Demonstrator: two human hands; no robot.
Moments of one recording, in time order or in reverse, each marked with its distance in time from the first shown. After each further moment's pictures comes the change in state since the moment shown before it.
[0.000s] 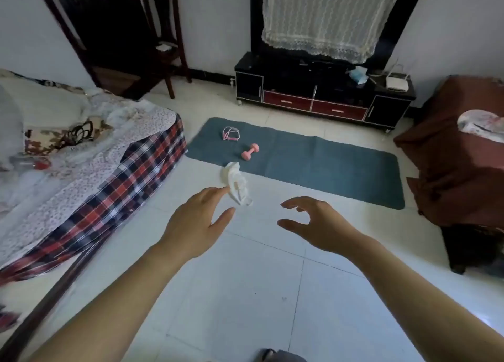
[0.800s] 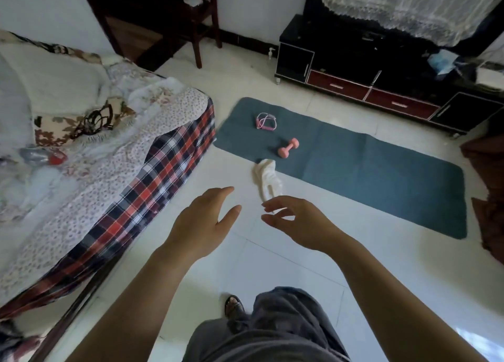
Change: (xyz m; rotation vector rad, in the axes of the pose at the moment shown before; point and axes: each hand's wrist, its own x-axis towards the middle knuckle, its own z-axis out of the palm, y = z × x) left_hand 0.218 -0.246 -0.059 -0.154 -0.111 -0.234; right_hand 0.356 -0.117 0.058 0.342 -0.209 0.078
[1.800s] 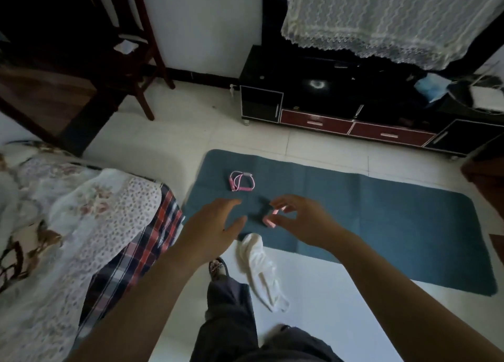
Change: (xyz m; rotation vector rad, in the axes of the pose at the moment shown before) left_hand 0.571 0.046 -0.078 -0.005 -0.182 0.132; right_hand 0.455 0.019 -0.308 -0.036 0.190 0.095
